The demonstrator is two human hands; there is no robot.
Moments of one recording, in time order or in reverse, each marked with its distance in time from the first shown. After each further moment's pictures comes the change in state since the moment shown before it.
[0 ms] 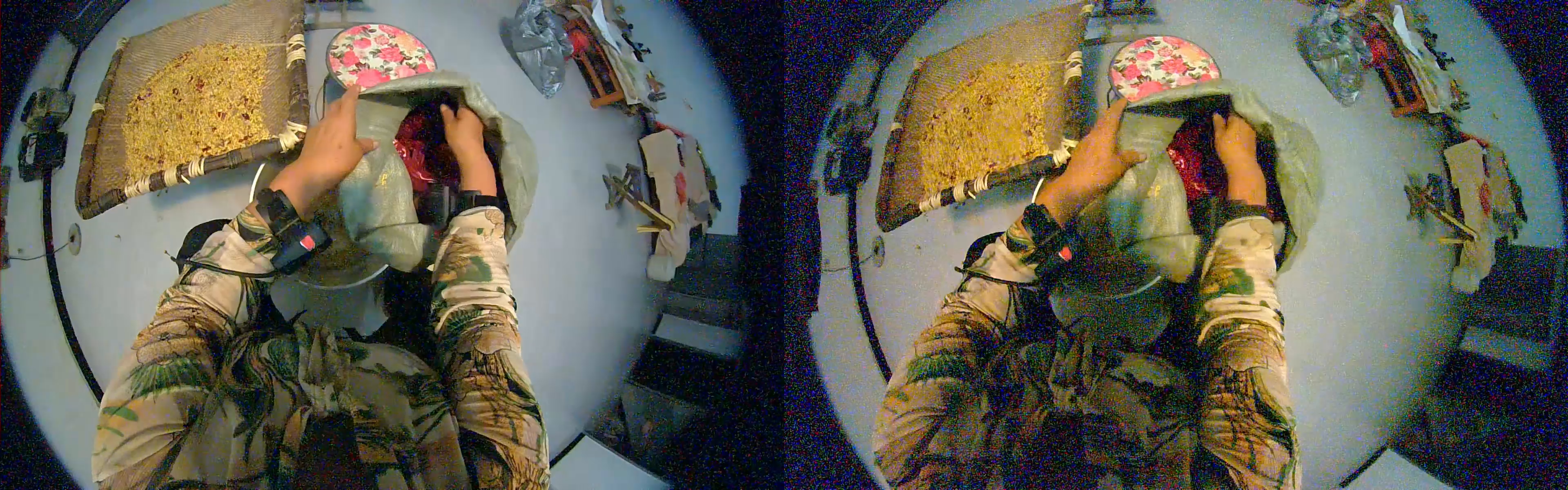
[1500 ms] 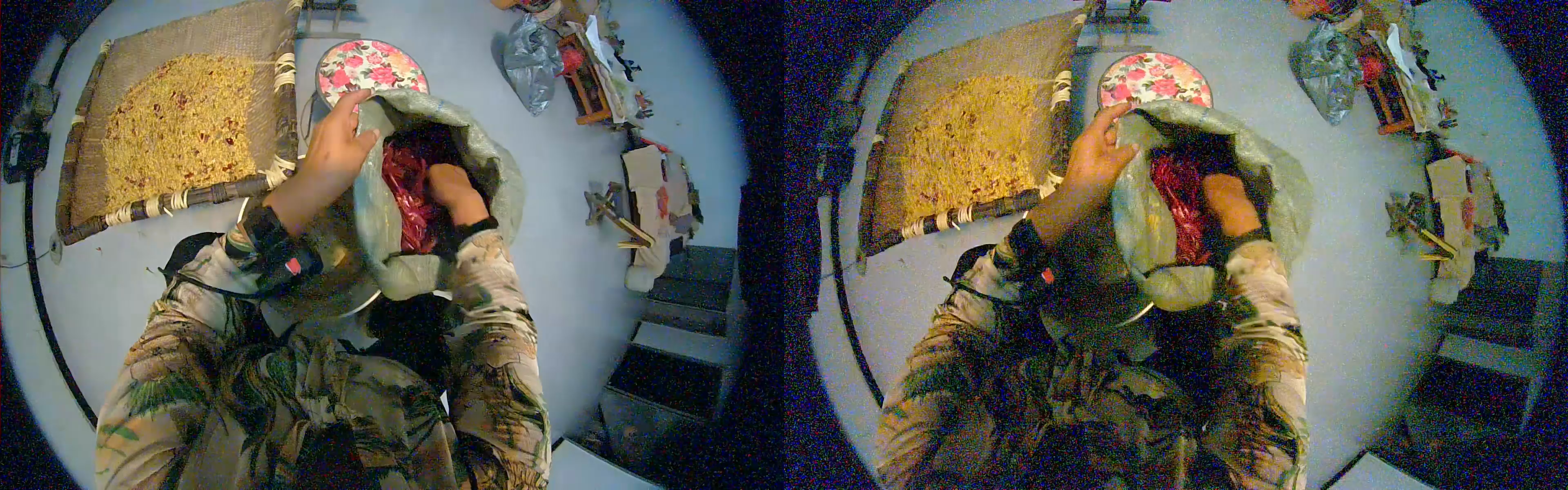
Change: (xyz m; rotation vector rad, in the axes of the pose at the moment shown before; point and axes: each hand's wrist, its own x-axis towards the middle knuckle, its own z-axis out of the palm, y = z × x) left_hand 0.051 -0.002 0.006 -0.630 0.105 0.017; right_hand 0.002 0.025 0.011 -0.543 -0.587 -0.288
